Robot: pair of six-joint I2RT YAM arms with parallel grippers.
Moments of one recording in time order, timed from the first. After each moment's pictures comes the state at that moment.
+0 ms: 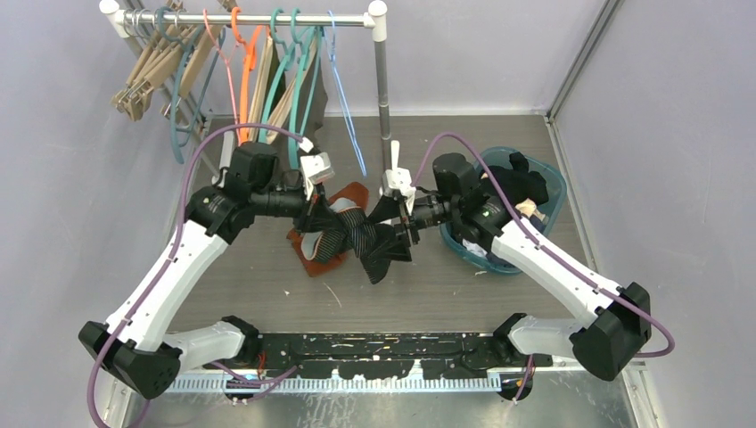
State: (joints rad) left arm -0.49 1.12 1.28 -0.82 0.76 0.30; right arm 0.65 1.22 1.08 -0.30 -1.00 -0.33
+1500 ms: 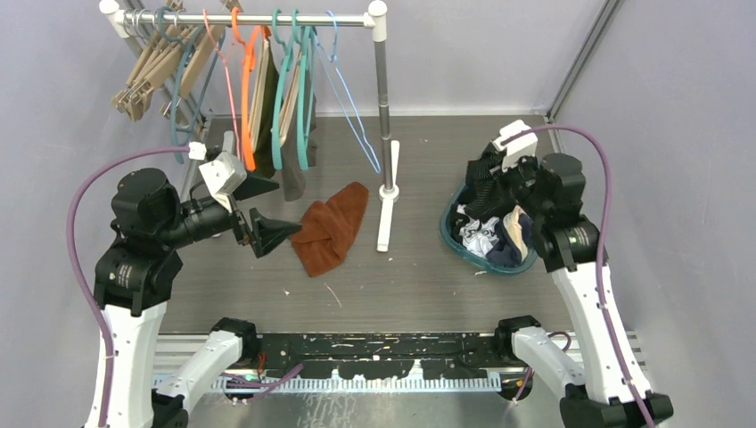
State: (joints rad) left arm -0.20 0.83 1.41 -0.81 0.84 0.16; right arm 0.16 0.86 1.11 -0.47 -0.16 -0.35
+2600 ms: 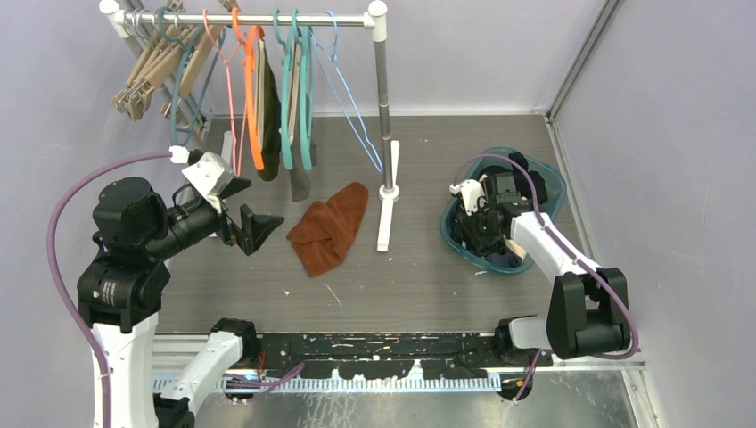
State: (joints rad) left arm -0.13 0.80 1.49 -0.95 0.64 0.21; right arm 0.13 1.33 0.81 -0.60 -0.15 -0.45
